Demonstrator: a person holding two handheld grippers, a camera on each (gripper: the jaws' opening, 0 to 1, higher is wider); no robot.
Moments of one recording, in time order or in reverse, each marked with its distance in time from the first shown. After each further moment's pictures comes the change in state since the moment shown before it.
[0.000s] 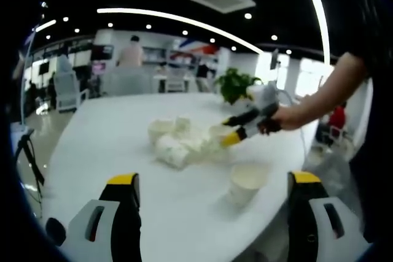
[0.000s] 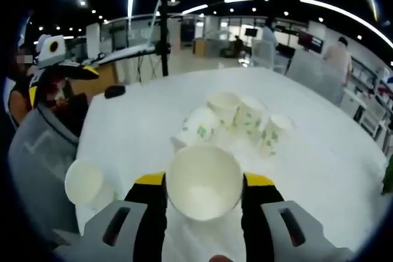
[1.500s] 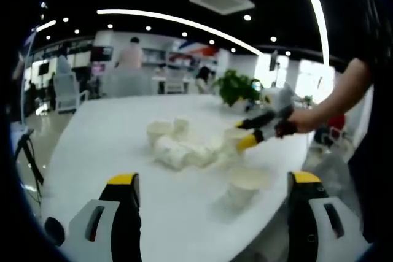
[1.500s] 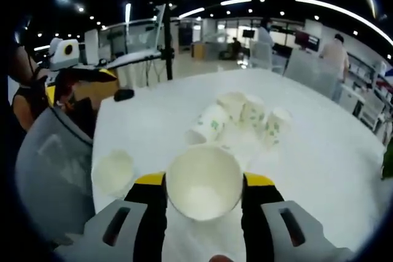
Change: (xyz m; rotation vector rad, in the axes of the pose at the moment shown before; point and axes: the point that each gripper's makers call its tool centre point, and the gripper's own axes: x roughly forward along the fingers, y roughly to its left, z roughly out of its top) left arm -0.001 -0.003 -0.002 0.001 -0.010 -0.005; right arm -0.038 0.027 -0.006 0.036 -0.028 -0.001
